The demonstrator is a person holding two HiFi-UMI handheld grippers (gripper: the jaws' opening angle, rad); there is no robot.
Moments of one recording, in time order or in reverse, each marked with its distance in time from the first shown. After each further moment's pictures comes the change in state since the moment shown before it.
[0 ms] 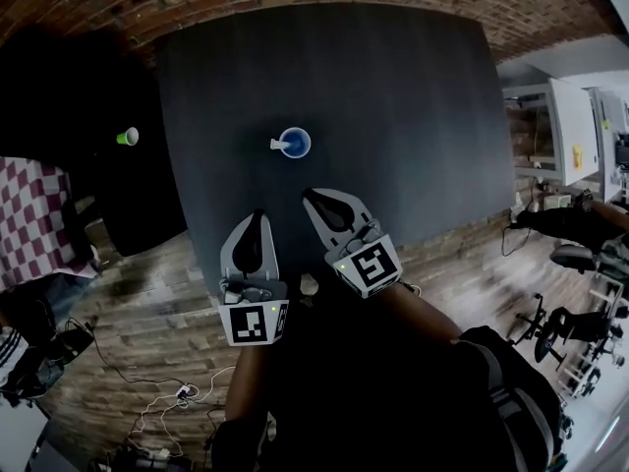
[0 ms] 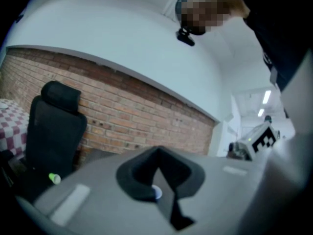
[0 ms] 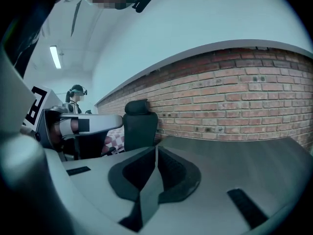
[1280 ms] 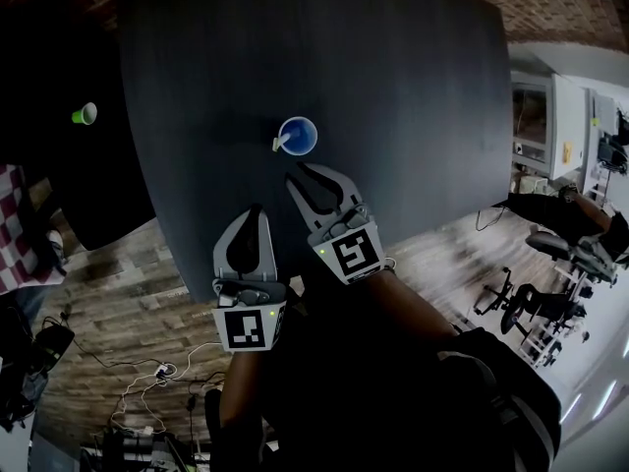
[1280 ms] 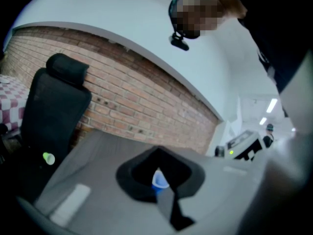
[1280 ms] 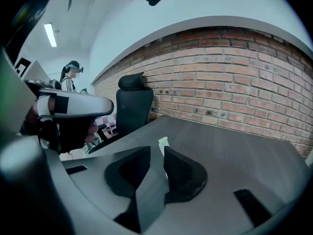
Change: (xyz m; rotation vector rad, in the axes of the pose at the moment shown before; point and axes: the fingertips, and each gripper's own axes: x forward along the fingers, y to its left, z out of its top) left arm 0.039 0.039 -0.076 -0.125 0.086 -0.005; right arm 0.082 -0.033 -0.082 -0.088 0.205 -0.045
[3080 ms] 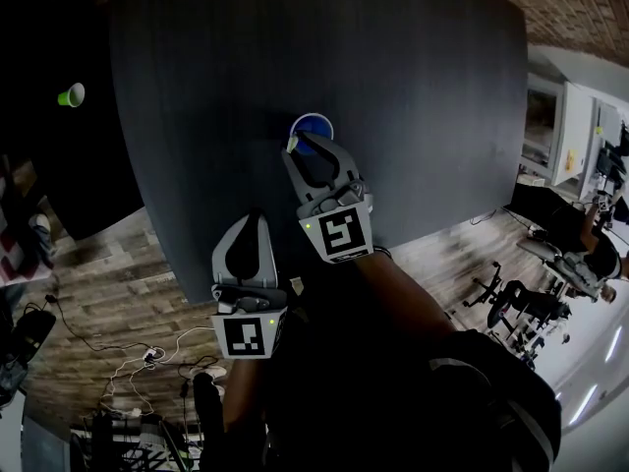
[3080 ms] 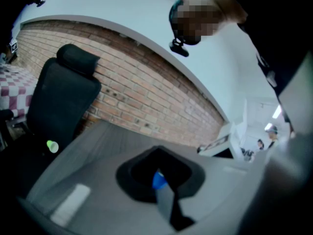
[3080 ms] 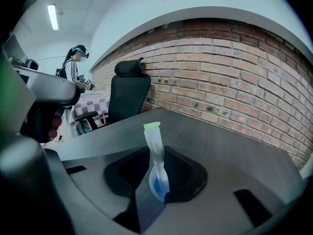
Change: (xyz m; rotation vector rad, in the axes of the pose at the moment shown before) left arm 0.005 0.021 -0.033 -0.095 0.040 0.060; right arm 0.062 -0.025 -0.023 -0.110 0.068 -0.064
